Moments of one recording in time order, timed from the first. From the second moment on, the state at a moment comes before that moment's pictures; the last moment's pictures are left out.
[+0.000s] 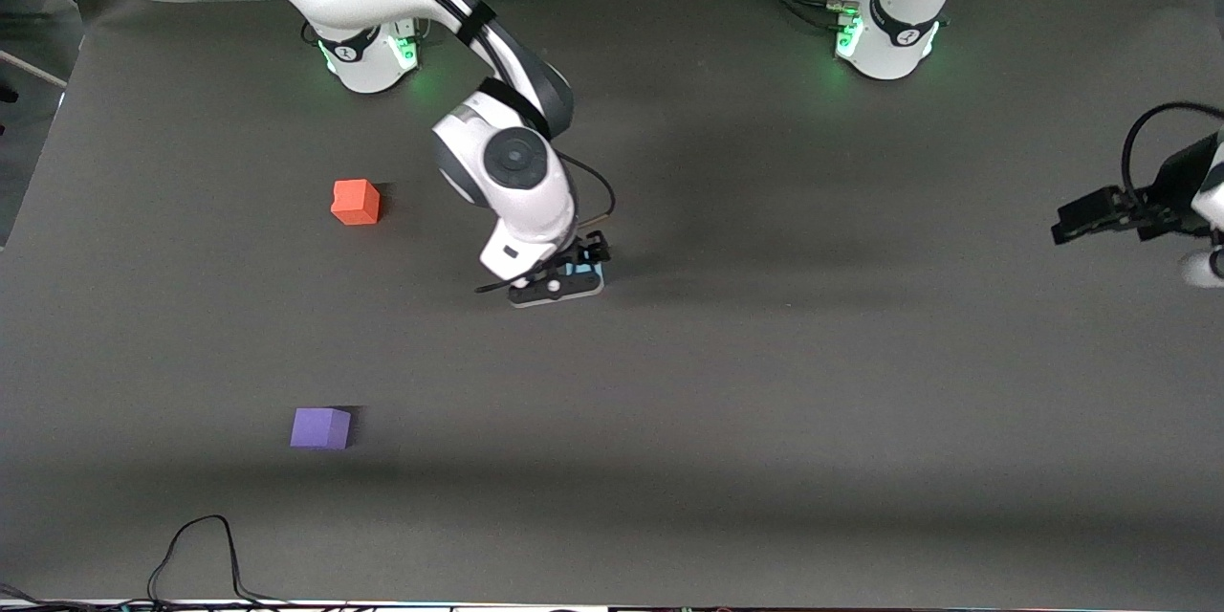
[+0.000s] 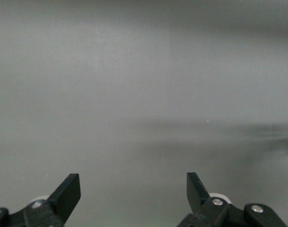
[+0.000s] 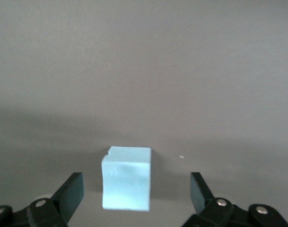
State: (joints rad) left arm 0.02 0.08 0.00 -1.51 -0.05 1.56 -0.03; right arm 0.49 0.57 0.24 -1.70 -0.16 2.28 0.66
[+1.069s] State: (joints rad) left arm -0.02 0.00 0.01 -1.55 -0.01 1.53 0.01; right arm 0.48 0.62 0.26 -1.83 -0.26 2.45 0.85
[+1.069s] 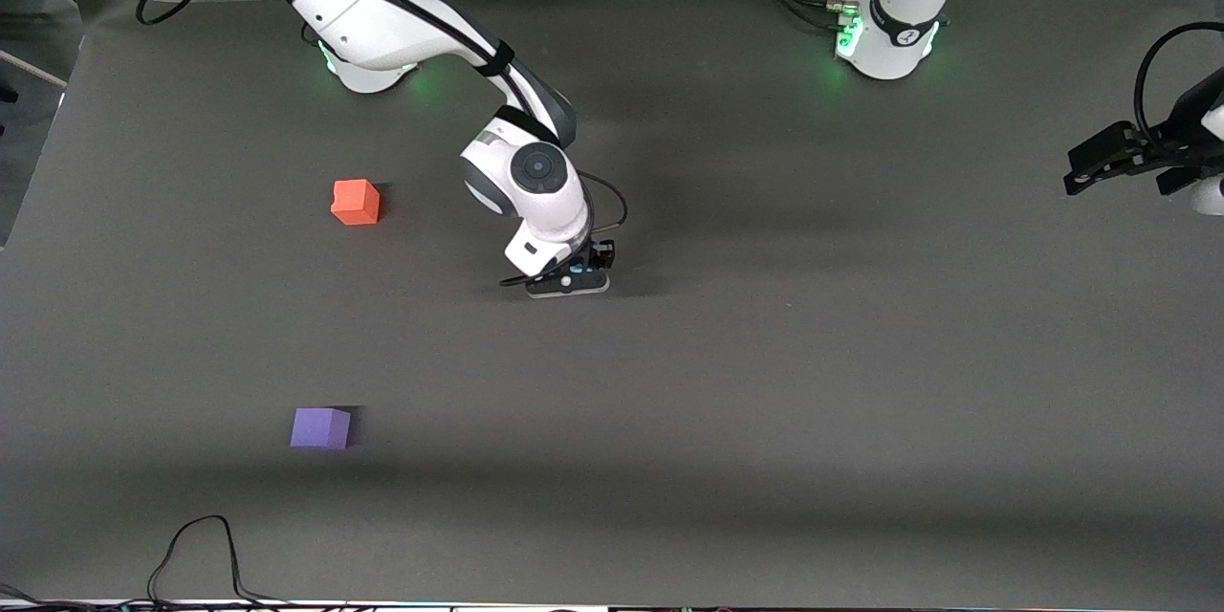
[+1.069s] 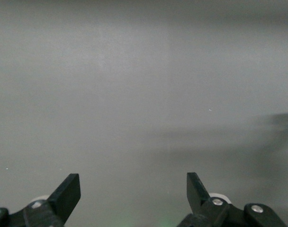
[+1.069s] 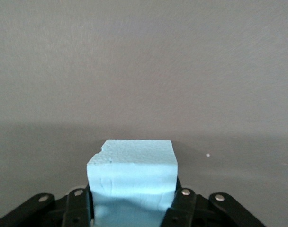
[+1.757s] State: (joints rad) left arm -0.02 0.00 0.02 -1.55 0.01 1.53 0.04; right arm 0.40 0.24 -0.17 -1.90 0.02 2.11 0.24
